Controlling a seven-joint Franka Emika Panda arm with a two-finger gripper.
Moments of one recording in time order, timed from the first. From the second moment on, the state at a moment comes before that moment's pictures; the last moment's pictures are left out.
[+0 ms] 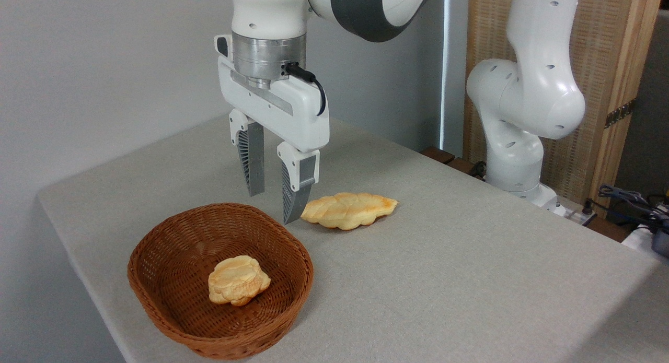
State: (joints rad) arm -0.21 -0.17 0.16 -1.98 -0.07 1.98 0.73
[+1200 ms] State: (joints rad) arm -0.22 -0.12 0.16 -1.98 -0.07 2.08 0.73
